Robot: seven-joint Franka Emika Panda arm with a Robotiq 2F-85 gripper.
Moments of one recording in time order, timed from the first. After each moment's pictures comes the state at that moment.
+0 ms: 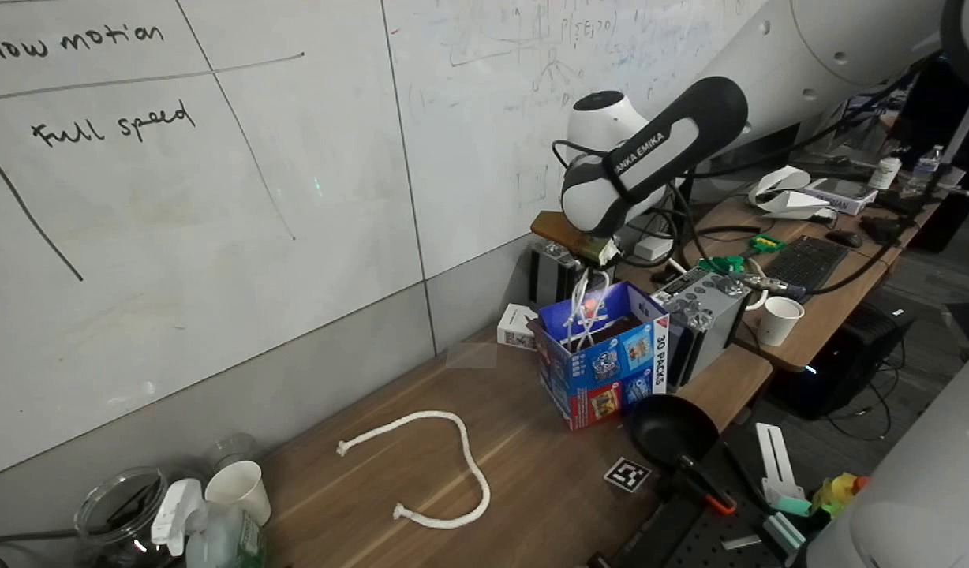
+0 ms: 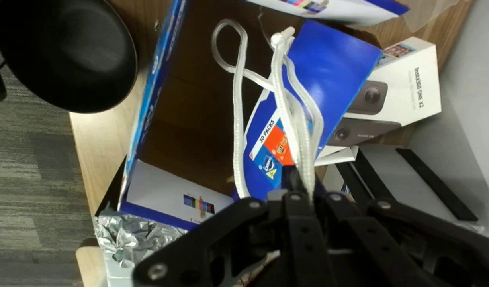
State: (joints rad) arm -0.14 0.03 -0.14 -2.29 -0.31 2.45 1.38
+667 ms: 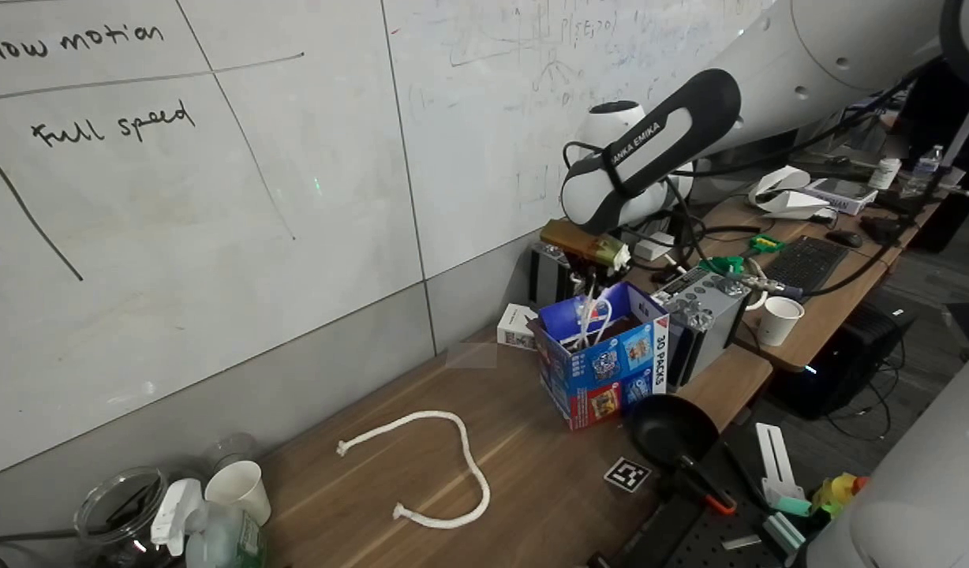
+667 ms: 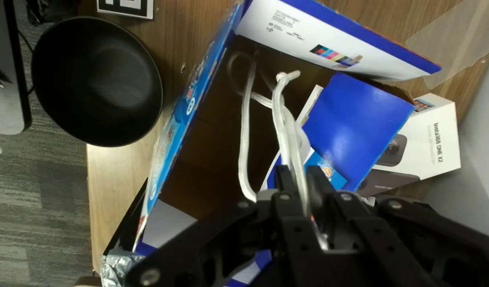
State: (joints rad) arm -0.15 0.03 -0.16 -2.32 -0.12 2.41 1.17
